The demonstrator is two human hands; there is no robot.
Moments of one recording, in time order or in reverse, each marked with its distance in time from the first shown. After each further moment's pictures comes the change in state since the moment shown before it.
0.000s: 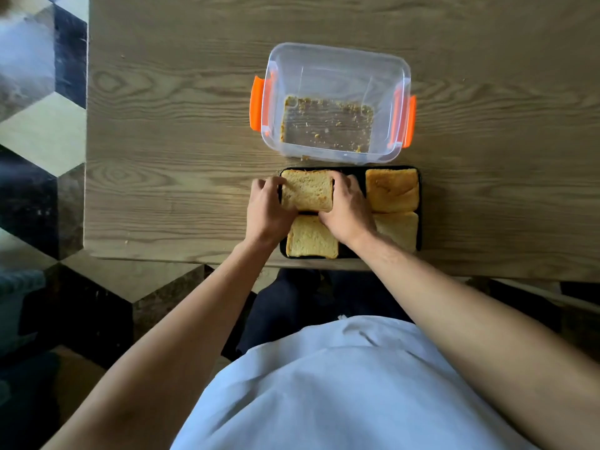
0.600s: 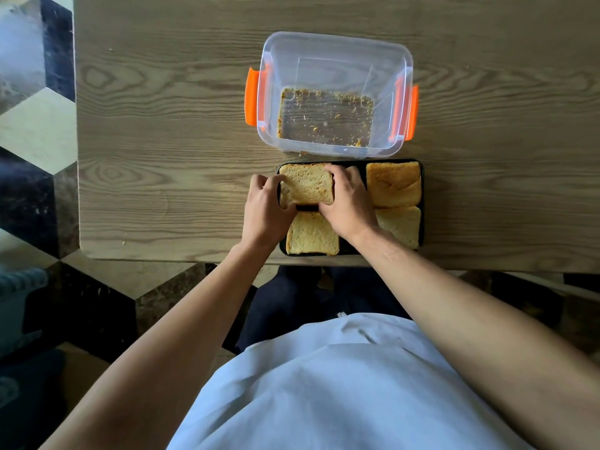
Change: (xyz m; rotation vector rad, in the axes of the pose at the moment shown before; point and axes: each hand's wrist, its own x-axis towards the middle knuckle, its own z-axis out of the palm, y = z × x) left_hand -0.002 -0.007 0.000 0.096 -0.025 0.098; right_hand 0.000 -0.001 -0.002 0.039 0.060 -0.037
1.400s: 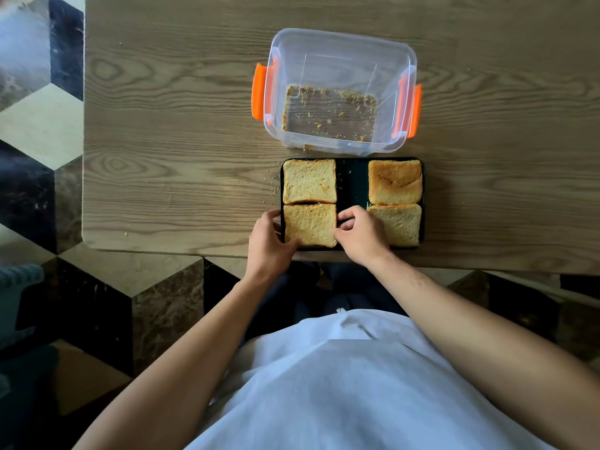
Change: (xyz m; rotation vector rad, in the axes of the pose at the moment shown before) left_hand -0.066 -0.019 0.014 -0.209 -0.060 -0.244; right_hand -0.050 0.024 0.005 0.186 -0.166 0.401
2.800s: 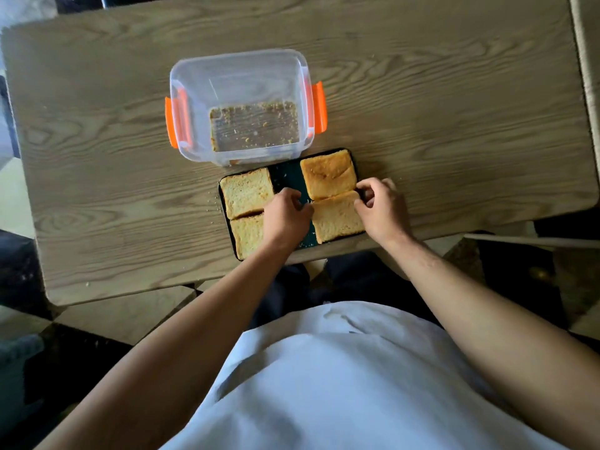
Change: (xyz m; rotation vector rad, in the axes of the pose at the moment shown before) left_hand 0.011 0.117 0.078 0.187 -0.124 0.157; right_hand 0.014 0.083 -0.094 0.009 0.381 -0.127
